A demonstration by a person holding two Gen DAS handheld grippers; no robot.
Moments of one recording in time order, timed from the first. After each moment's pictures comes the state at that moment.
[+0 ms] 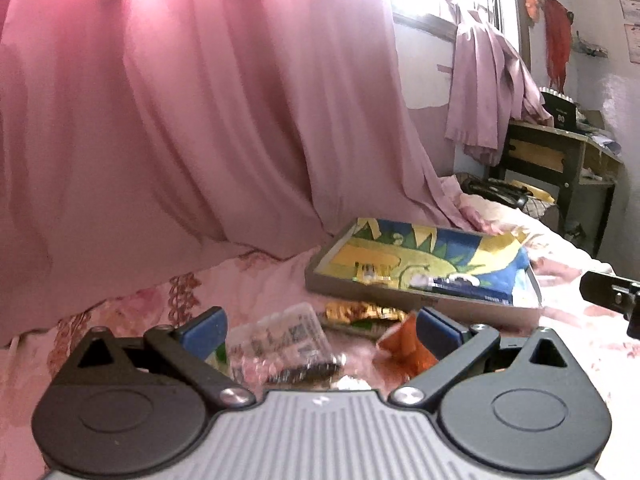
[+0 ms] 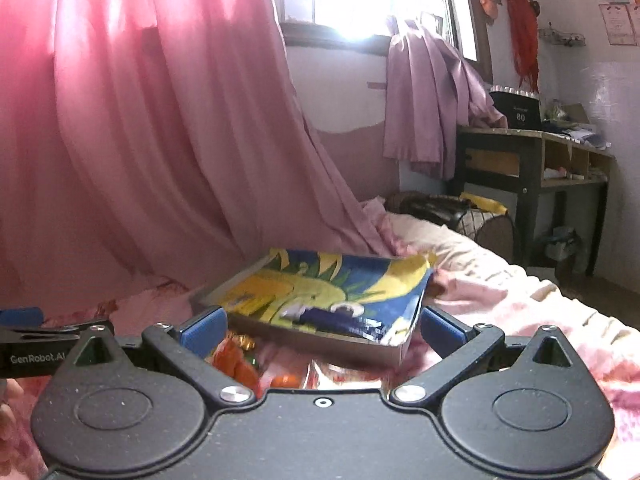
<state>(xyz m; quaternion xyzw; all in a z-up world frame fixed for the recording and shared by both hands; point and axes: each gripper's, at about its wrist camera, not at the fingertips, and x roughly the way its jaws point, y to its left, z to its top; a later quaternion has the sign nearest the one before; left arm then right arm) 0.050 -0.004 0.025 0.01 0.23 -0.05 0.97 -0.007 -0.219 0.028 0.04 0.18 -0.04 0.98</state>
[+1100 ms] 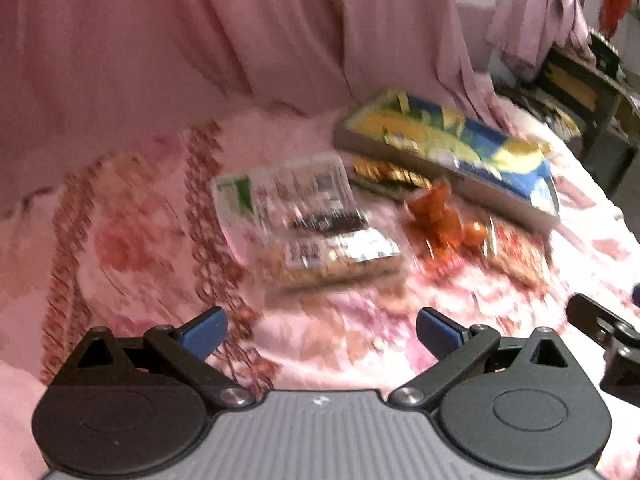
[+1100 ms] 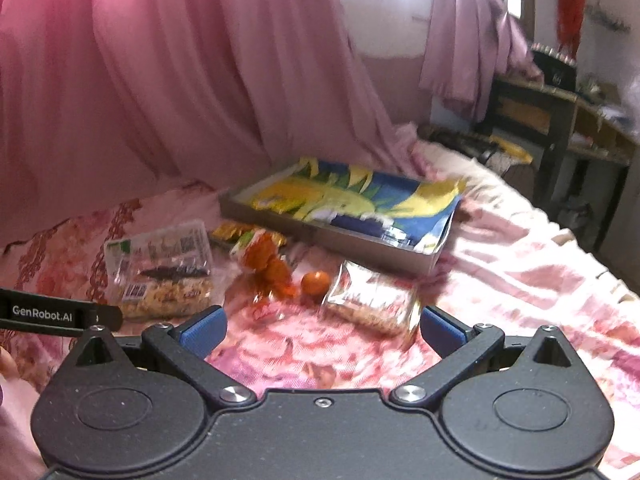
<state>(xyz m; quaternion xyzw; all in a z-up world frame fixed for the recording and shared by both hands) 0.047 0.033 -0.011 -0.05 0.43 -0.04 0.90 -0.017 -0.177 -0.002 0.00 0.30 -0.02 0.95</state>
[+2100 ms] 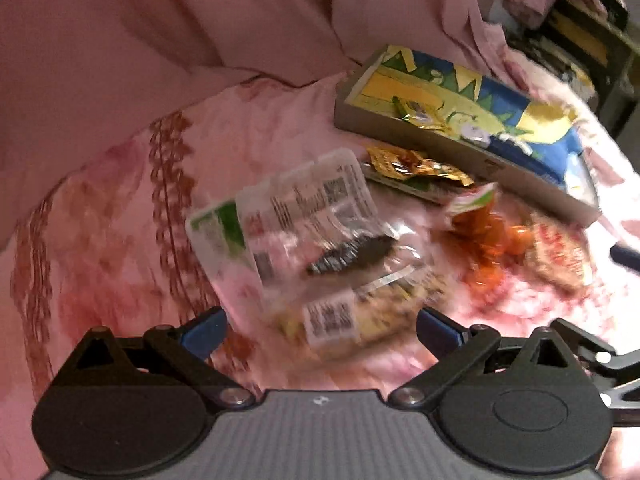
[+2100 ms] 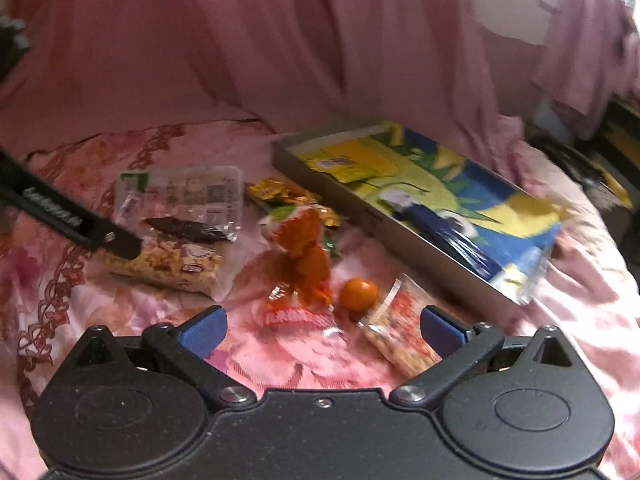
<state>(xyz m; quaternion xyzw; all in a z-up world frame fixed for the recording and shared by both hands) 0.158 0.046 -0.029 0.01 0.49 -0.07 0.87 0.085 -0.171 -0.034 -0.12 0.36 0.13 0.92</state>
